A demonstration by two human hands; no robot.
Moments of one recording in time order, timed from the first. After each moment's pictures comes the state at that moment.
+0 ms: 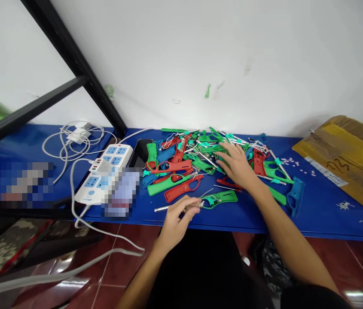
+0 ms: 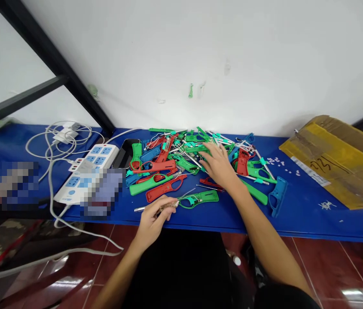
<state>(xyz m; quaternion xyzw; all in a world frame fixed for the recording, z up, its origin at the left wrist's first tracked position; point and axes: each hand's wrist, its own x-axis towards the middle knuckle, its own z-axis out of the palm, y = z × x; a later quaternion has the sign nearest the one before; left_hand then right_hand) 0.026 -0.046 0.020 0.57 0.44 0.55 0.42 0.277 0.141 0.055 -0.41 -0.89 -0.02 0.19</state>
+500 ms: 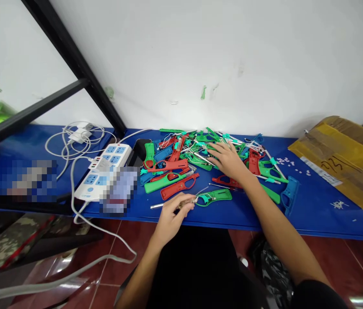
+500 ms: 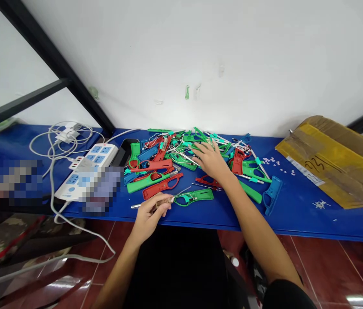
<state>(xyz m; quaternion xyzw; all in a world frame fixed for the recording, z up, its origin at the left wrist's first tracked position) 0.029 -0.044 0.019 0.55 0.45 0.56 0.42 0.267 0.164 0.051 -0.39 -0.91 -0.03 0.15</state>
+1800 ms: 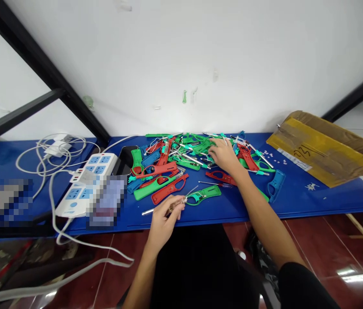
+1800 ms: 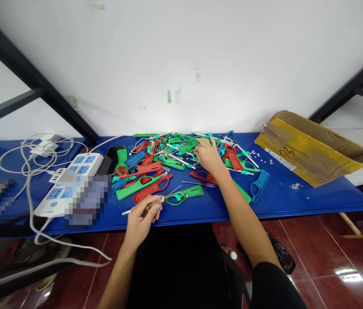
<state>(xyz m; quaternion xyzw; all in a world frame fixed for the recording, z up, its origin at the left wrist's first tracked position) 0.028 -0.046 0.012 0.57 0.44 0.57 0.40 0.291 0.167 0.051 -0.49 -0.86 -0.06 0.16</state>
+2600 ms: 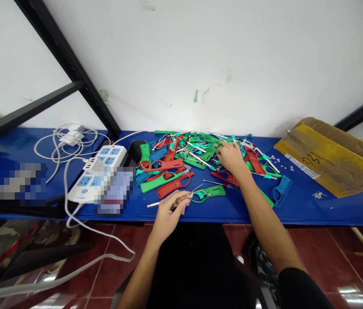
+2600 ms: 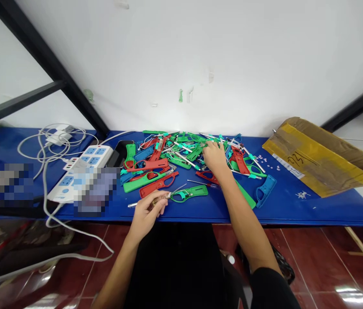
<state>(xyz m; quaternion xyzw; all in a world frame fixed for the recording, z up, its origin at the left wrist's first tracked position) 0.031 -0.045 0.020 0.56 0.46 0.56 0.41 0.288 0.179 0.050 -0.53 -0.83 -0.12 0.08</state>
